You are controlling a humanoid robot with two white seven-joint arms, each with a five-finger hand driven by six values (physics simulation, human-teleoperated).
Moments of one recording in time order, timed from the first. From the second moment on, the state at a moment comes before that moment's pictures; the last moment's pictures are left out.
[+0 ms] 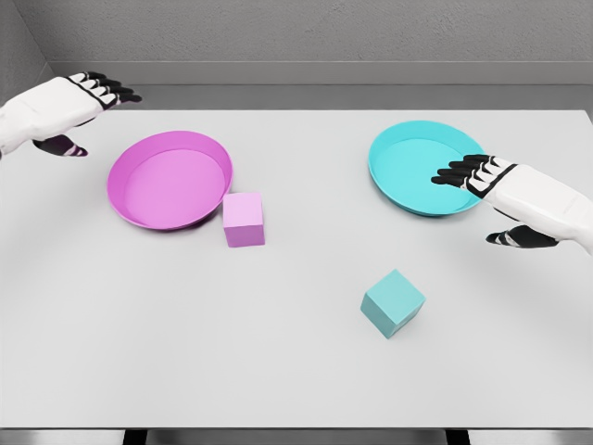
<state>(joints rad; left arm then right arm) -0.73 0.78 -0.51 -1.15 -0.68 -0.61 -0.22 -0.16 -1.04 0.33 -1.75 0.32 -0.48 0.13</state>
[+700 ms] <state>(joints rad) -0.71 0.73 -0.66 -1.45 -0.70 -0.61 -0.24 -0.21 -0.96 0.44 -1.75 0.32 -0.57 0.43</state>
